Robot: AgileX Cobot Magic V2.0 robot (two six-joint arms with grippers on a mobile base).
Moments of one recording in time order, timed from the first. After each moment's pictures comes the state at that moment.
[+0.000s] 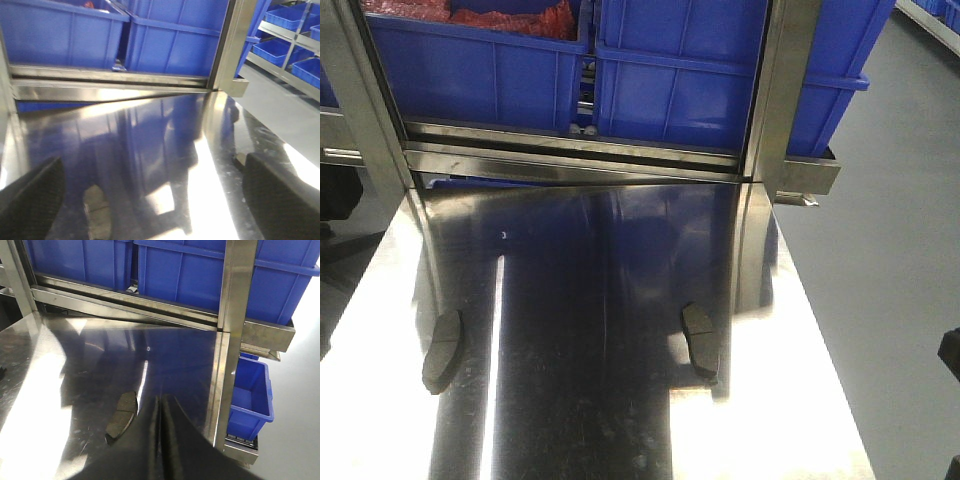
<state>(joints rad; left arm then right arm) -0.33 0.41 -0.50 -0.07 0.44 -0.12 0.31 0.37 -0.39 -0.02 0.36 0.05</state>
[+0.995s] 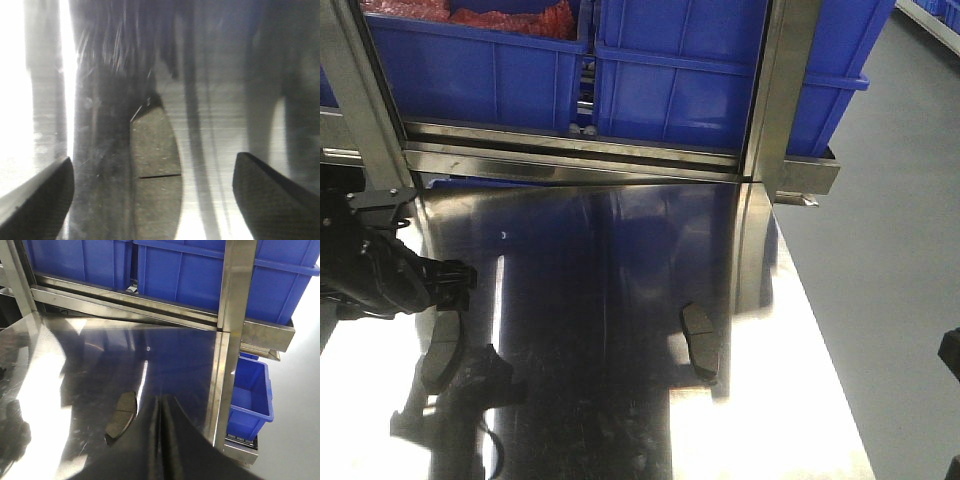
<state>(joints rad) -0.14 1.69 -1.07 -0.07 0.68 -0.19 0.31 0.37 -0.39 -0.02 0.36 0.05</state>
